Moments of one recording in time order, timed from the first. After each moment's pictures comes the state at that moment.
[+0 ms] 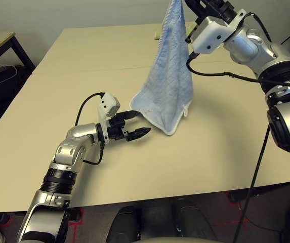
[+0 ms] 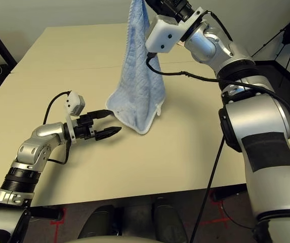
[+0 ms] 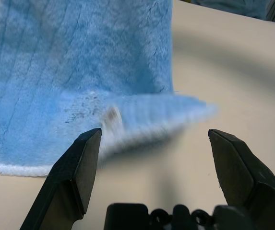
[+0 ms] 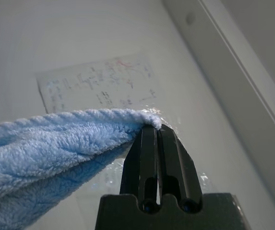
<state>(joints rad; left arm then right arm) -0.40 0.50 -0.07 0.09 -0.37 0.38 -0.99 -1.47 -0.51 0.31 1.24 -0.67 -1.03 -0.25</state>
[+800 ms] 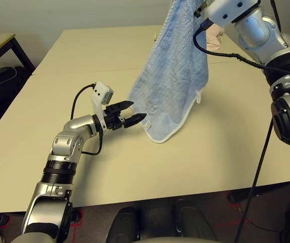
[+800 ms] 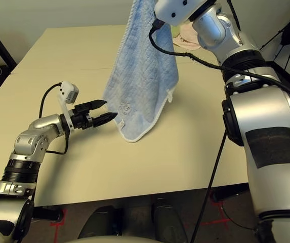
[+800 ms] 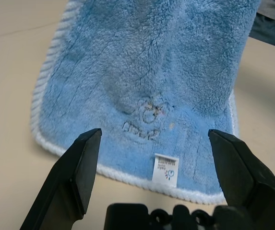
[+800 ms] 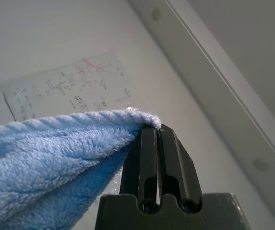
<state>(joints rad) -0.49 0.47 0.00 0.18 -0.40 0.49 -0.88 -1.52 -0.52 0.26 1.26 -0.57 -1.06 -0.24</state>
